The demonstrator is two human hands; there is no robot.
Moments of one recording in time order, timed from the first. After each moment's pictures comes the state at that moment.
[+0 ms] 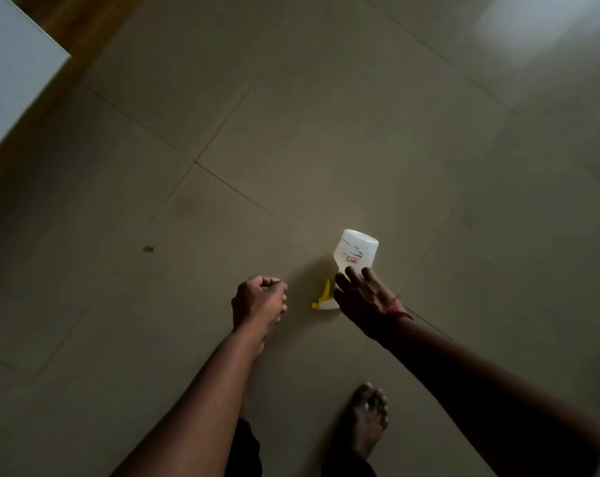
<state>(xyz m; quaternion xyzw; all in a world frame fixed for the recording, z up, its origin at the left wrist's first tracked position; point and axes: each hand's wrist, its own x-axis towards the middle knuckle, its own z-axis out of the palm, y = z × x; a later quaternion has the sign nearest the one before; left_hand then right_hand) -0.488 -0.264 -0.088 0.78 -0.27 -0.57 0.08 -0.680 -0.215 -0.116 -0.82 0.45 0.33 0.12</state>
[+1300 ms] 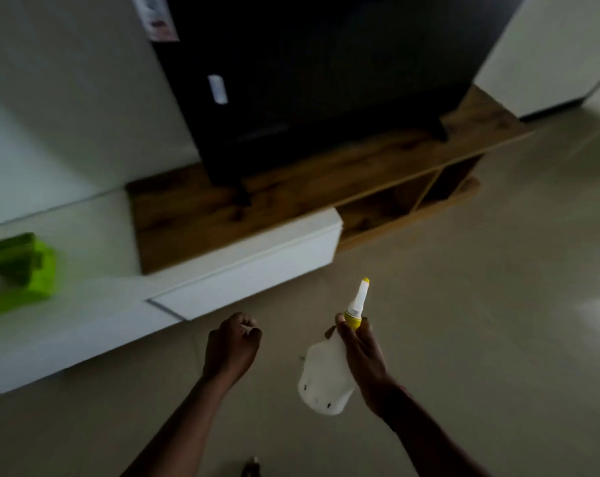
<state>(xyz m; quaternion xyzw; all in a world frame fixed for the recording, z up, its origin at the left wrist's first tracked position) -0.145 -0.320 0.344 0.85 -0.33 -0.34 0.21 -0.353 -0.367 0.361 -0.42 0.58 -0.25 0.65</state>
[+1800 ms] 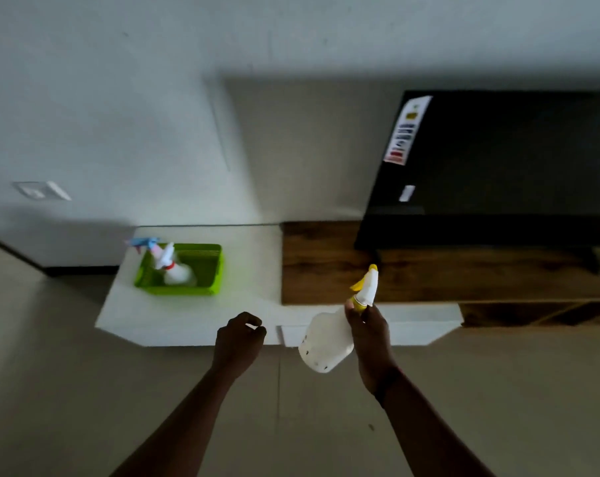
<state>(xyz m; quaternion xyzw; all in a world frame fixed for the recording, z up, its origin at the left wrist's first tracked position) 0.104 -0.237 0.481 0.89 -0.15 -0.30 0.32 -0.063 -0.376 0.497 -0.51 0.48 -0.25 0.67</state>
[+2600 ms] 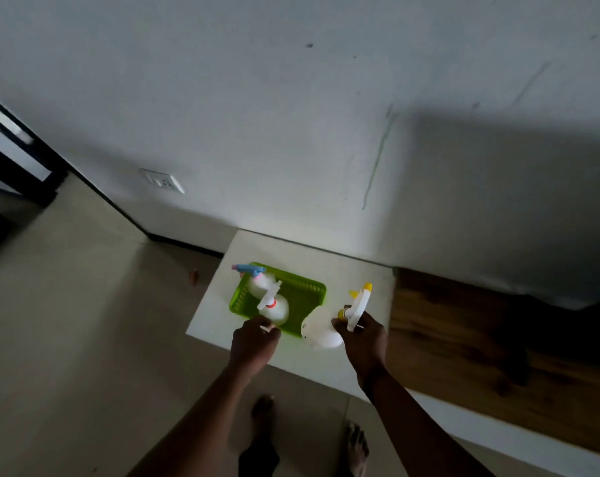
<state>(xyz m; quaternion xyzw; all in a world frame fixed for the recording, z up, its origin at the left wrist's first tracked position) 0.394 -0.214 0.450 0.90 0.02 -0.30 0.32 0.287 -0.381 0.436 -0.62 0.47 -0.09 0.62</state>
